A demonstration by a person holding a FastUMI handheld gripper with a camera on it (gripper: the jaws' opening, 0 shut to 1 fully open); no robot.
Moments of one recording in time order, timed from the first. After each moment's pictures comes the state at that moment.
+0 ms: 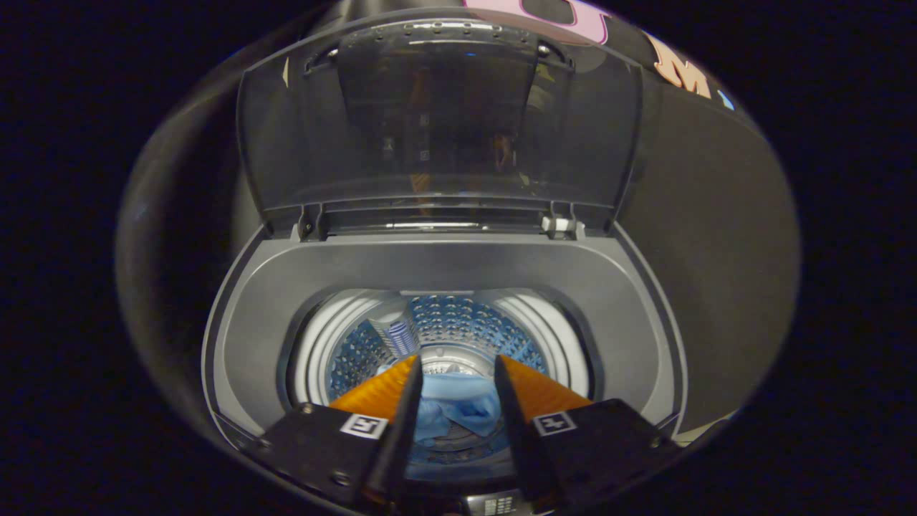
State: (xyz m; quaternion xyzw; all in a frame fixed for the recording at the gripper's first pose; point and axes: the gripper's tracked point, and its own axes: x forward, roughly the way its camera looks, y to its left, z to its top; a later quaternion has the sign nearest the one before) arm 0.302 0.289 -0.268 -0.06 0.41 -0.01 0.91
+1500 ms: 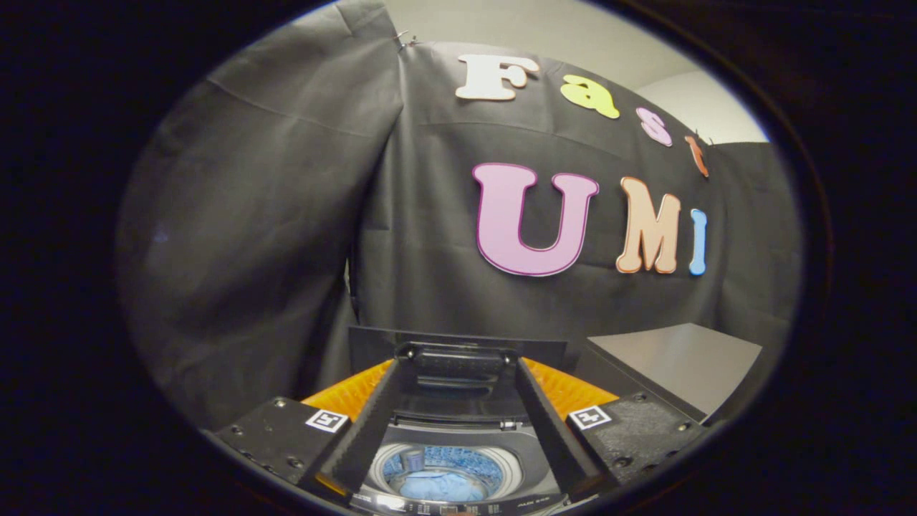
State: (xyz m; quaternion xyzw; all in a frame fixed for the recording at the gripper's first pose) arm 0.291 0.338 0.067 -0.06 0.06 0.03 1.00
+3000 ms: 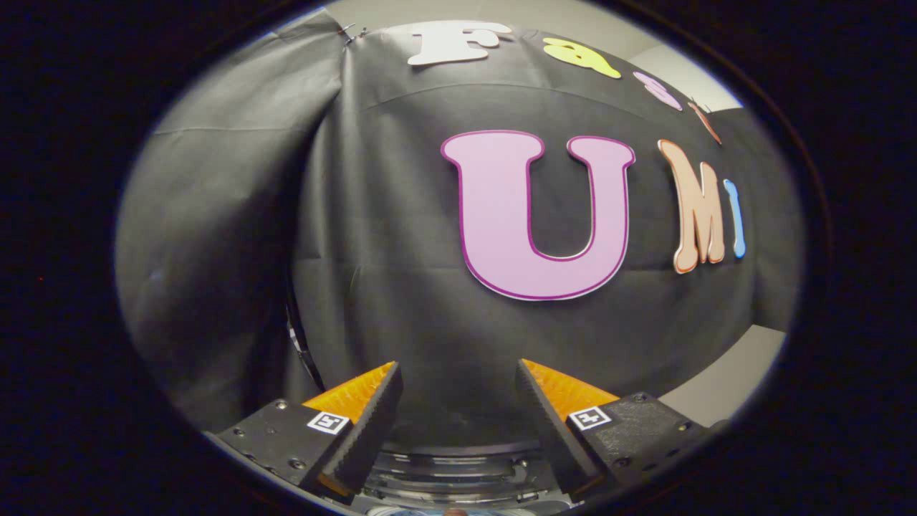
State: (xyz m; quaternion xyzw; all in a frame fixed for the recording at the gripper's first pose) arm 0.519 0.308 0.052 0.00 0.06 0.03 1.00
